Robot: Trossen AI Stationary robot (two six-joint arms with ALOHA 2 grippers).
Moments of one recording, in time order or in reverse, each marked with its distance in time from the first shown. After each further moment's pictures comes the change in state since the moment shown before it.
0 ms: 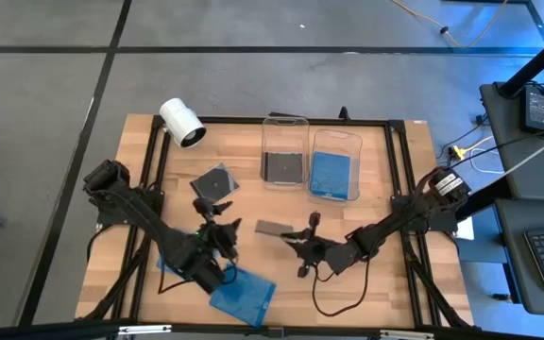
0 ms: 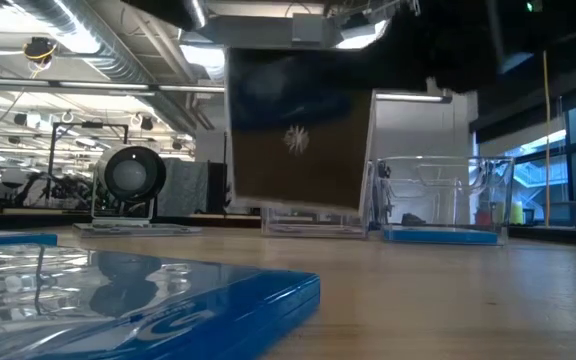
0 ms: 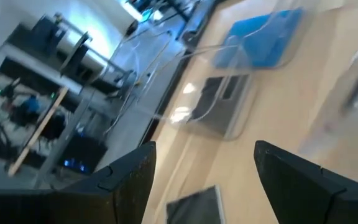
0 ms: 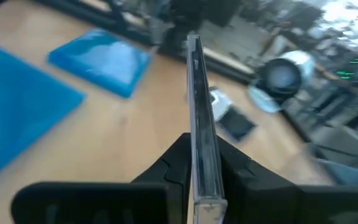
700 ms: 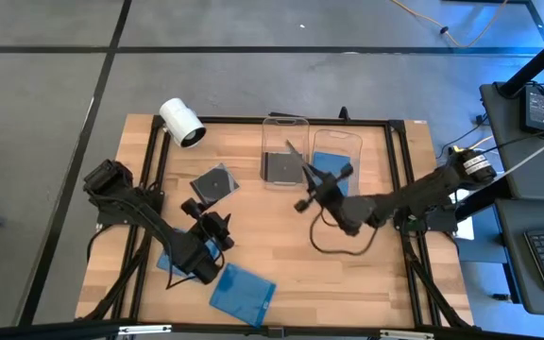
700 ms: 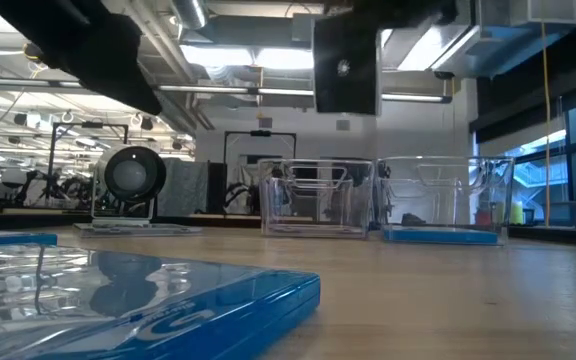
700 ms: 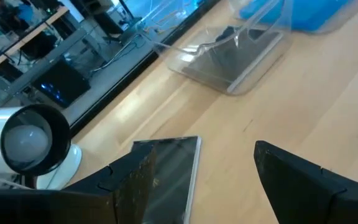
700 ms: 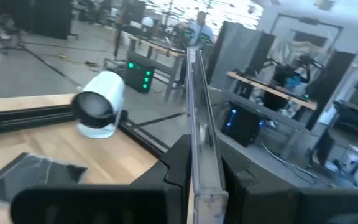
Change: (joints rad) left arm 0.015 0.000 -0.295 0.083 0.086 -0.539; right arm -0.220 -0.289 0.047 0.002 0.421 -0.055
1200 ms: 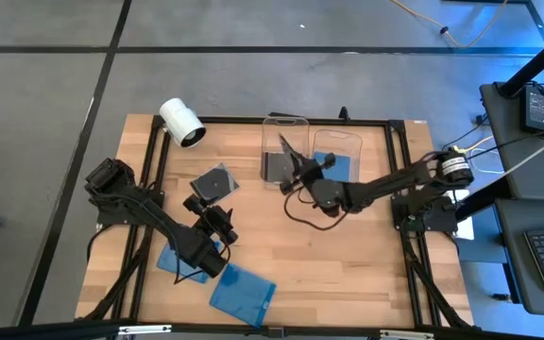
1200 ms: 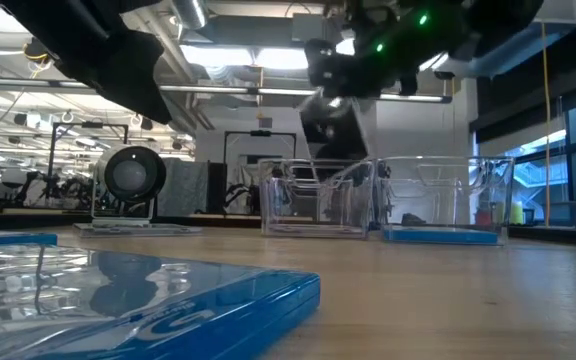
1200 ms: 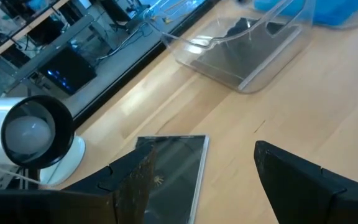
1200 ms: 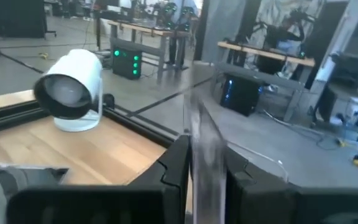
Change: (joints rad) left arm 0.059 0.000 -0.001 0.025 0.023 0.022; right arm -0.226 0.182 0.000 -0.001 -0.153 0.327
